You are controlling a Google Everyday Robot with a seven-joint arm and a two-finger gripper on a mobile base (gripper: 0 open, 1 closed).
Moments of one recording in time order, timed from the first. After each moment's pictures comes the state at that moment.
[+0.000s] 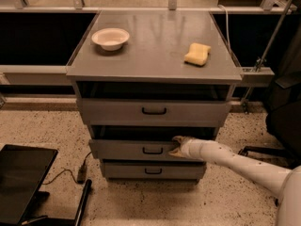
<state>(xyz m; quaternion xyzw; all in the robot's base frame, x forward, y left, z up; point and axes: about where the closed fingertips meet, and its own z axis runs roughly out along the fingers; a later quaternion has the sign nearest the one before) 0.708 -0.141 0.426 -0.58 0.68 -0.03 0.44</state>
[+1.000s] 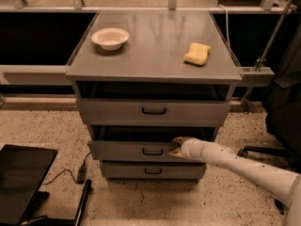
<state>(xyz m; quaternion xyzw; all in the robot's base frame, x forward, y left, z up) 0.700 -0.140 0.437 -0.57 0.68 -0.03 0.45</state>
